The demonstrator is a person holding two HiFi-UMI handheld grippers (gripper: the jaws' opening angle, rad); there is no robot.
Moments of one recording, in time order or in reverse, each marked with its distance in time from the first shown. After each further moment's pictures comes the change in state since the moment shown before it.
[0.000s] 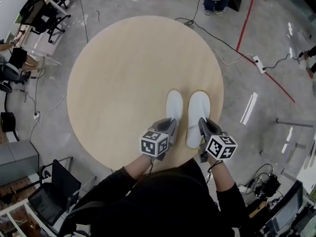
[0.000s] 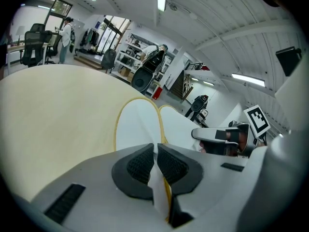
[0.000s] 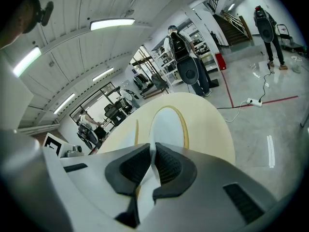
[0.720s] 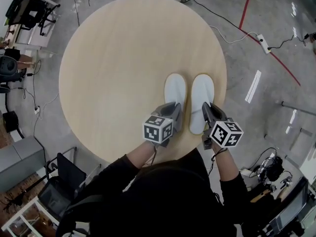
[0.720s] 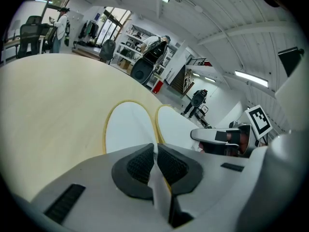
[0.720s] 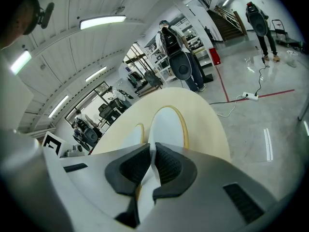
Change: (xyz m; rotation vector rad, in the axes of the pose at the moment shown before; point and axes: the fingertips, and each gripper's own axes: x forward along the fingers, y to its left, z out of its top) left arm 0.068 0.015 0.000 -0.025 0.077 -0.013; right arm 0.039 -0.052 0.000 0.058 0.038 -0.038
